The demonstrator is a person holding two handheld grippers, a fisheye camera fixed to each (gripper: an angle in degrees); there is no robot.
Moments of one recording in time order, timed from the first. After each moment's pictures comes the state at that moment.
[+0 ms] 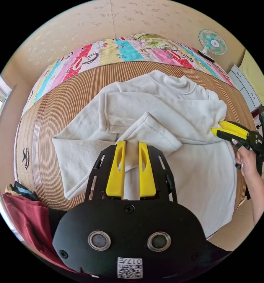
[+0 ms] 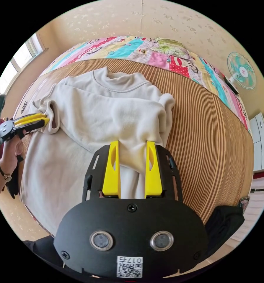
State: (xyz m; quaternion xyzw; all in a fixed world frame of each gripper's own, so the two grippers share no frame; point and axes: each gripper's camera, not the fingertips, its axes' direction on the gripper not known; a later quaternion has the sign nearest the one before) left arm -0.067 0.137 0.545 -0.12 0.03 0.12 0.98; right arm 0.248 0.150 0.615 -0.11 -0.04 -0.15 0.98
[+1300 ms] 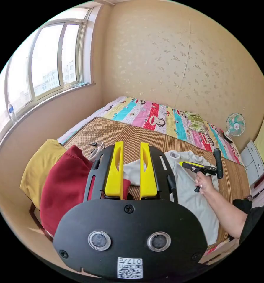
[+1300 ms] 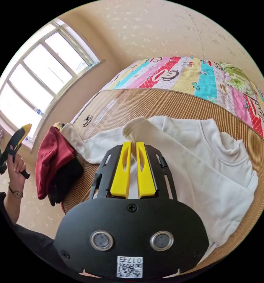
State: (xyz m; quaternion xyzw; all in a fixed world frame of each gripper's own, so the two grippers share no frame) left arm -0.284 0.196 0.360 0.12 -0.01 -0.07 0.99; right arm 0.096 0.100 0.588 0.00 -0.36 -0.19 0.92
